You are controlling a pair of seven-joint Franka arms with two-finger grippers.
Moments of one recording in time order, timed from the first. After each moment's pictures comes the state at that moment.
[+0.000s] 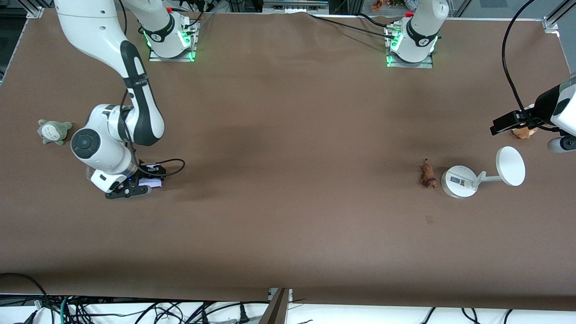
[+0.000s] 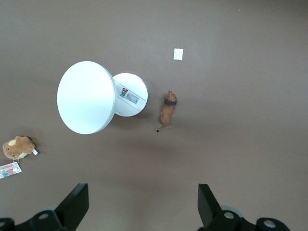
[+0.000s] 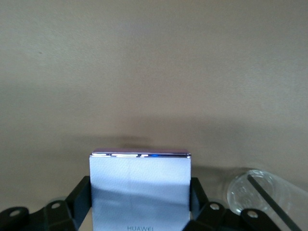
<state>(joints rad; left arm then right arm) -0.01 0.11 0.07 -1.56 -0.02 1.56 -0.14 0.50 0.56 -0.44 -1.92 0.27 2.43 -0.26</state>
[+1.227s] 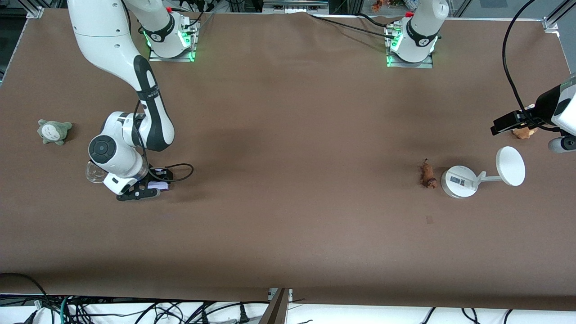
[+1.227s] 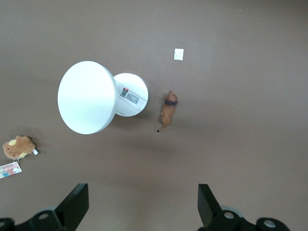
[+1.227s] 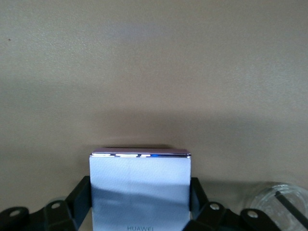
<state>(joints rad) -0.01 0.11 0.07 -1.56 -0.02 1.56 -0.14 0.50 0.64 -0.42 -1.92 0.31 2.50 -0.27</state>
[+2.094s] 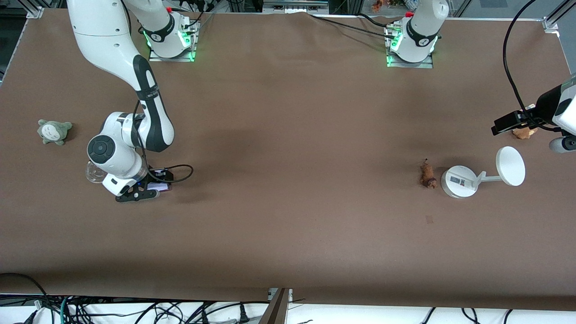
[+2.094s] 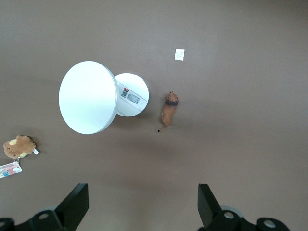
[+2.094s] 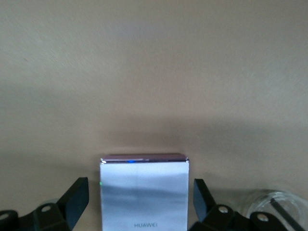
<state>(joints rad) -0.01 0.11 0.07 -1.56 -0.02 1.56 -0.14 0.50 0.62 -0.42 -1.90 0.32 2.49 -0.27</state>
